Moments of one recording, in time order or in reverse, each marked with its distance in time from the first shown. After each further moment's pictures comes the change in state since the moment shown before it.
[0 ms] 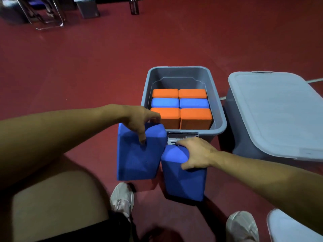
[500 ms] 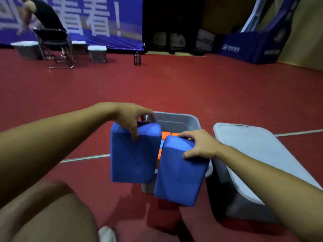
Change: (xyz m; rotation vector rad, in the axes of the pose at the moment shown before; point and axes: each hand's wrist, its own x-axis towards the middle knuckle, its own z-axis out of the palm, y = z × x) left_hand -0.086 -0.004 -0.115 -0.083 0.307 -0.027; right_hand -0.003 -0.018 -0.179 0.152 0.204 0.043
